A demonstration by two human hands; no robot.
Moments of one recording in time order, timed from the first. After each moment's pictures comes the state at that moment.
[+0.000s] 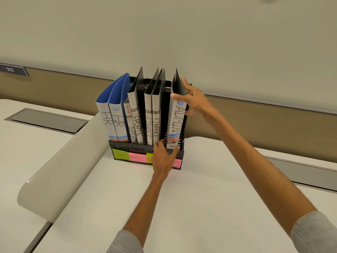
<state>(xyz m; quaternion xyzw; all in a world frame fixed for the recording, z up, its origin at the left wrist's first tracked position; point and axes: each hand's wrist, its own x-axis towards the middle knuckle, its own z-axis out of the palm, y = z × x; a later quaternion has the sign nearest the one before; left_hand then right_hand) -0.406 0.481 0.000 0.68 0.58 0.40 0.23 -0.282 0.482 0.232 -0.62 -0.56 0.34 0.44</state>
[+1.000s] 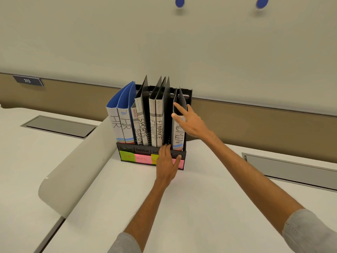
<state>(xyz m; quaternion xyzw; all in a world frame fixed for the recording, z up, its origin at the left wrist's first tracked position) -0.420 0.456 -0.012 0.76 0.52 0.34 0.18 -0.291 0.469 0.173 -0.69 -0.67 0.11 0.24</state>
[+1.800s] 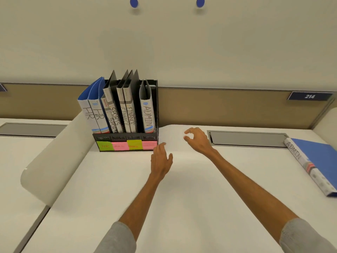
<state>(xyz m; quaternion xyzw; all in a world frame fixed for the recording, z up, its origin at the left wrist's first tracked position) -0.384 0.331 0.004 0.80 0.47 0.30 0.21 -0.207 0.287 0.079 -0.76 -0.54 0.12 0.34</state>
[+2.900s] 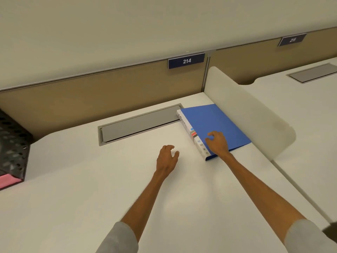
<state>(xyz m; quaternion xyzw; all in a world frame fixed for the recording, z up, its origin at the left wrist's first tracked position) 0.049 0.088 -0.055 0.85 0.32 0.12 0.39 0.236 -0.059 -0.032 -0.91 -0.18 0.11 0.36</state>
